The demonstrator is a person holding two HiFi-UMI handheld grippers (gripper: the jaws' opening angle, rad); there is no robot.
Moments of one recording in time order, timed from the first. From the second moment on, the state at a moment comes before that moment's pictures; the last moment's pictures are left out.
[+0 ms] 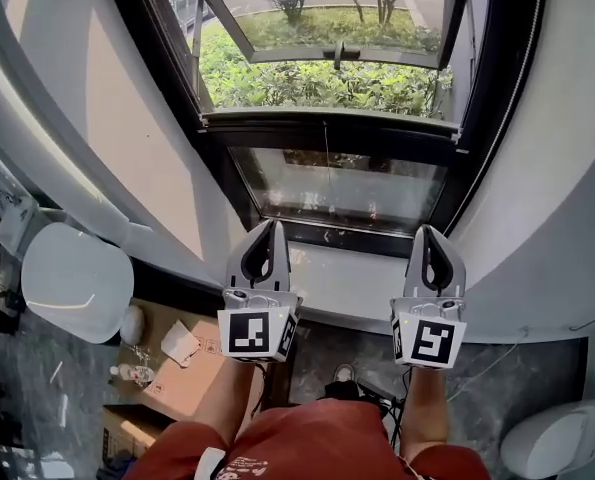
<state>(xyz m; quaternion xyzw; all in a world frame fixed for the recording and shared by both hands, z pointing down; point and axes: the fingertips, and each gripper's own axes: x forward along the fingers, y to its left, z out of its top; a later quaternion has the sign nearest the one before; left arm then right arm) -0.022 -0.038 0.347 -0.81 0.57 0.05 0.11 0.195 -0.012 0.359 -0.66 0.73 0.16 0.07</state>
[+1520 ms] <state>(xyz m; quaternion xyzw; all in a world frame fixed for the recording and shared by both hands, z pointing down) -0.056 -0.228 0.369 -0.82 0.56 0.07 0.08 0.161 -0.190 0.363 -0.67 0.72 0.18 0.01</state>
